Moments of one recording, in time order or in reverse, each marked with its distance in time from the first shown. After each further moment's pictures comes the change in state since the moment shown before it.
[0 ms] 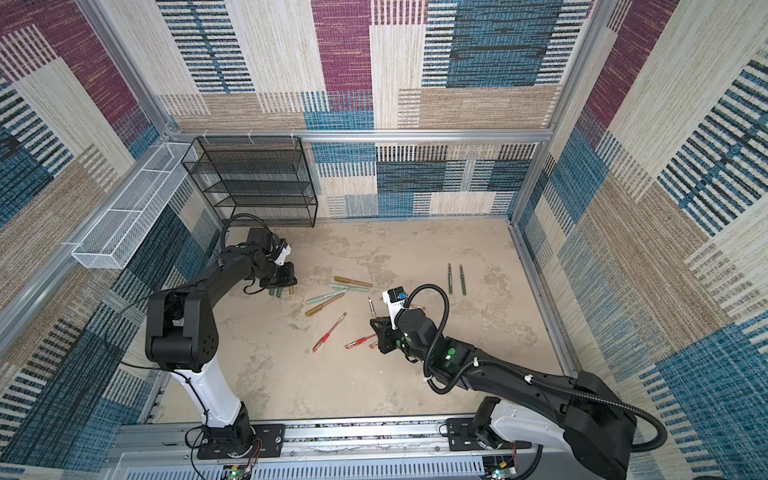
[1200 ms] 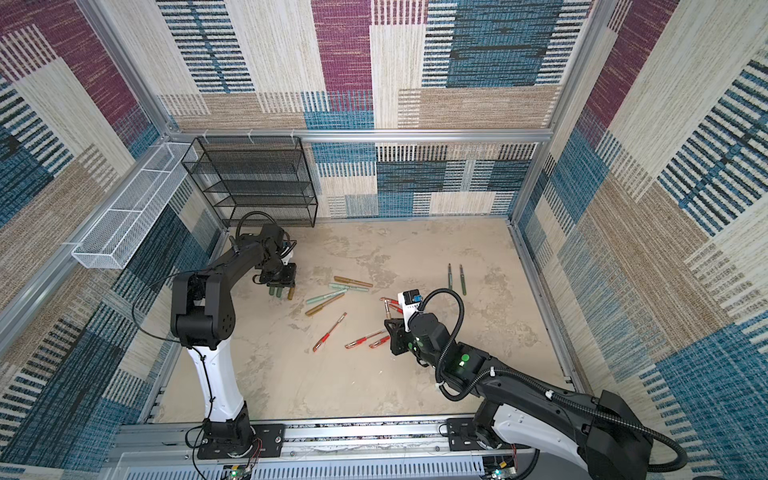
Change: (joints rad) left arm -0.026 0.140 0.192 -0.193 -0.193 0.050; right arm -0.028 -0.105 -0.025 -0.106 0.060 0.006
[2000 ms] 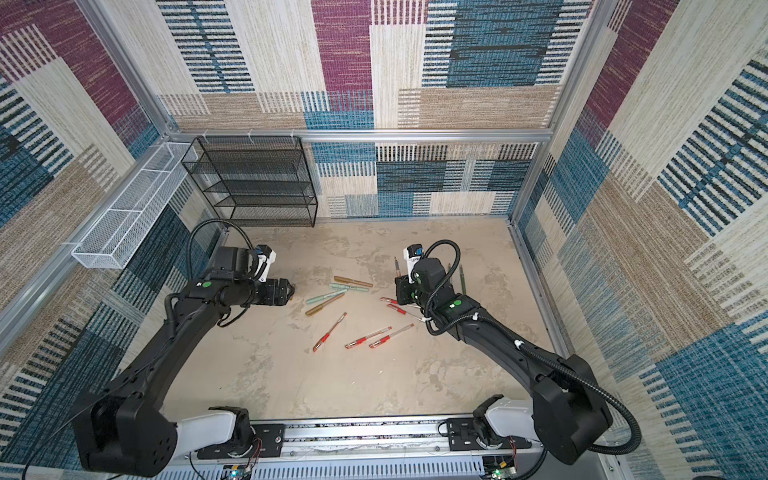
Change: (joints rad) left arm -0.024 -0.821 -0.581 0.233 0.150 0.005; right arm -0.365 0.352 0.378 -0.138 -0.195 -0.214
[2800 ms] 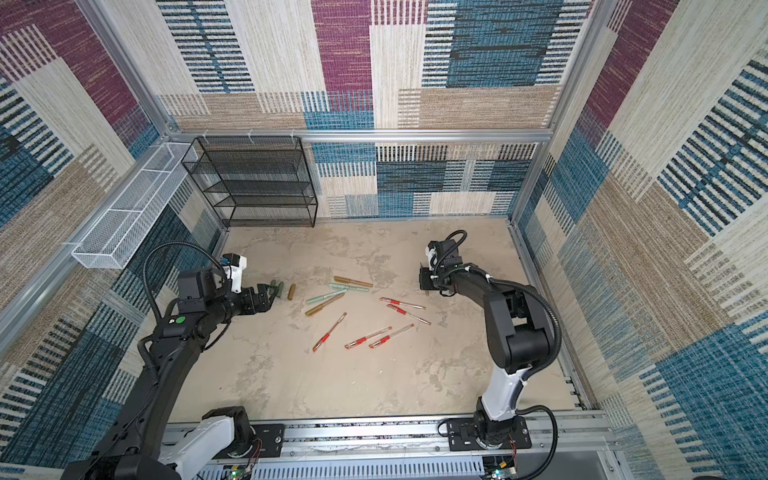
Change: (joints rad) left arm 0.200 -0.212 -0.192 0.185 0.180 -0.054; right arm -0.322 0.497 0.242 -0.156 -0.152 -0.129
